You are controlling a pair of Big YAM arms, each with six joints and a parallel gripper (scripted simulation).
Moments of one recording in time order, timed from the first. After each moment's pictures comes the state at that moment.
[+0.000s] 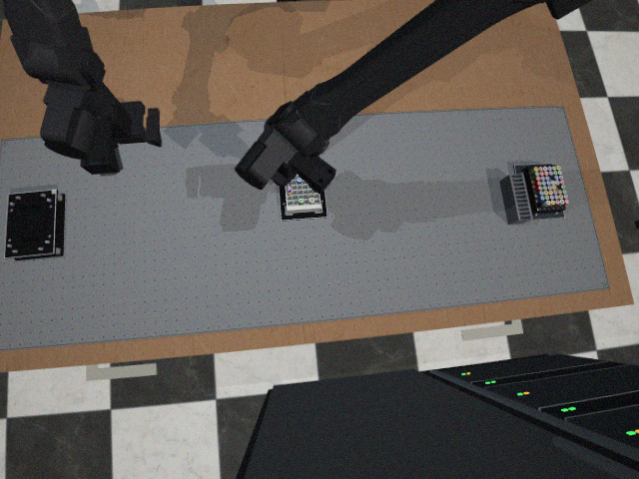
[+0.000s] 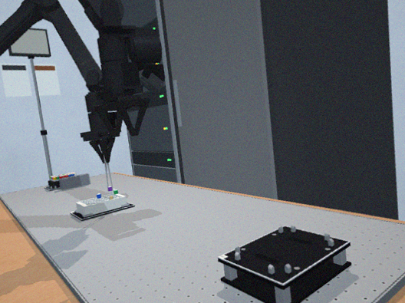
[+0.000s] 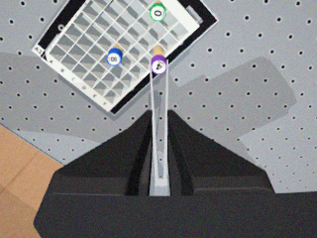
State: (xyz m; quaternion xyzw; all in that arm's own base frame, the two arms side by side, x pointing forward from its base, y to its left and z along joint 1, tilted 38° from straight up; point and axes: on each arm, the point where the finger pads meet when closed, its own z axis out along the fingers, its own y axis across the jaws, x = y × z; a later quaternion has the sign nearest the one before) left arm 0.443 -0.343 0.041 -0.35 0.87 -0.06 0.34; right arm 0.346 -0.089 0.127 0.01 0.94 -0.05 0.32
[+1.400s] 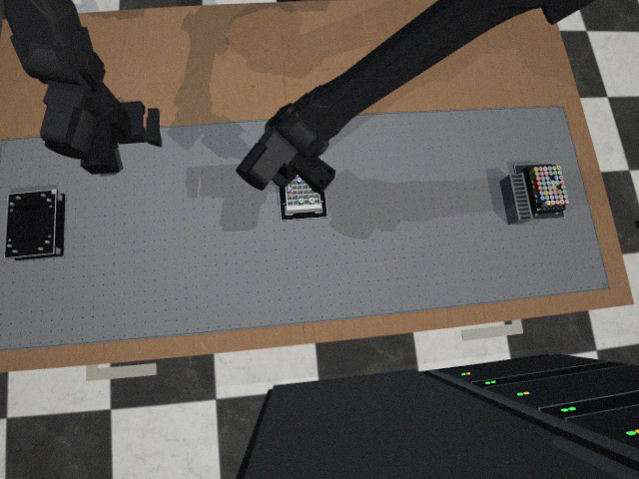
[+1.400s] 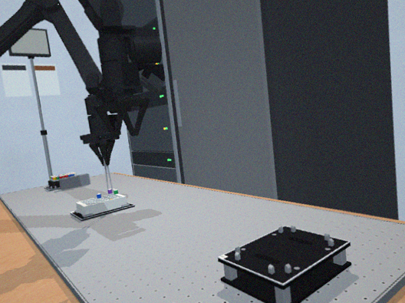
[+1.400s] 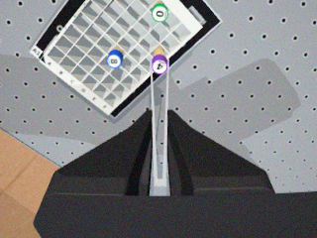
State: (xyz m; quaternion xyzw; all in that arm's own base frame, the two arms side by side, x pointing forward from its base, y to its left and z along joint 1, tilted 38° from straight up) left arm 0.446 -0.341 0.034 -0.35 0.87 -0.06 0.34; right arm 0.346 -0.089 0.127 0.01 0.94 -0.05 0.32
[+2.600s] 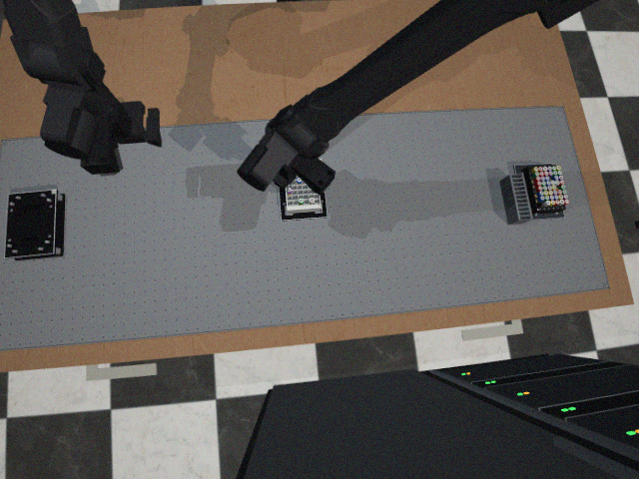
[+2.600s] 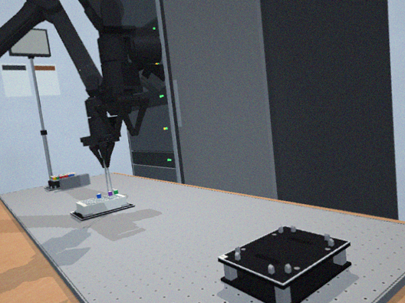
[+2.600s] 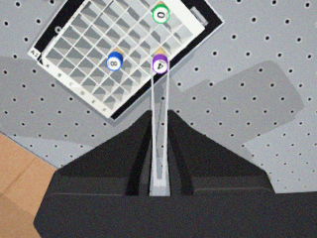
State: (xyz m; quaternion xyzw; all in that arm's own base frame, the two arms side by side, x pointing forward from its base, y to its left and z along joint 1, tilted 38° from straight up) left arm 0.449 -0.340 0.028 -0.35 0.87 -0.06 0.34; right arm 0.346 -0.089 0.127 0.01 0.94 -0.05 0.32
